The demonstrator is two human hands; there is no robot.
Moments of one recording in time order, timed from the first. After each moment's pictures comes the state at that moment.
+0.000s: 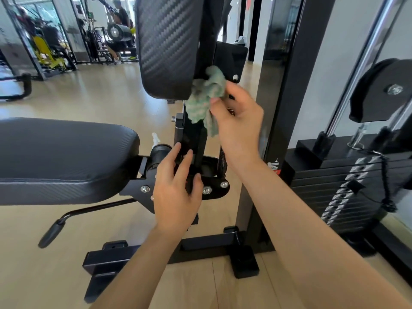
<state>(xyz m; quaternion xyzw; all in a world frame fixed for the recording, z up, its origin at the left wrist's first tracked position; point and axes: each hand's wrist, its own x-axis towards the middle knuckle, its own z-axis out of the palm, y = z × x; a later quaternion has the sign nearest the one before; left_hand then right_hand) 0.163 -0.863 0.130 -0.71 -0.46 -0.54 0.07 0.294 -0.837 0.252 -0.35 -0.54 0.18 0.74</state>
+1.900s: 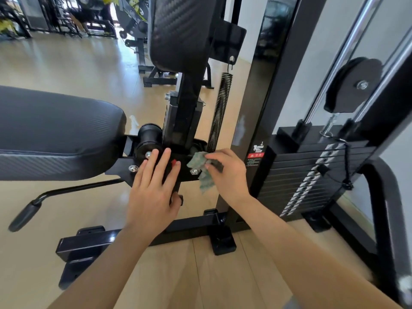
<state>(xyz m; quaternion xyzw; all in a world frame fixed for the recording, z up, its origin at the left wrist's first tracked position) 0.116 -0.885 0.087 -0.81 -0.47 -0.31 0.17 0.321 -0.873 0.115 -0.58 -0.65 0.05 0.48</state>
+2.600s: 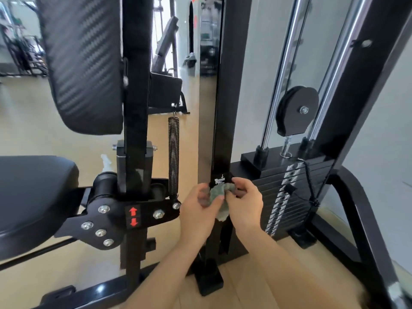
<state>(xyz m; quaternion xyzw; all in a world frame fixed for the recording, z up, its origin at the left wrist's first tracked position) 0.295 -0.879 0.135 -0.62 -0.47 -0.45 -0.43 0.409 -0.896 0.136 -0.67 -0.34 0.18 0.63</state>
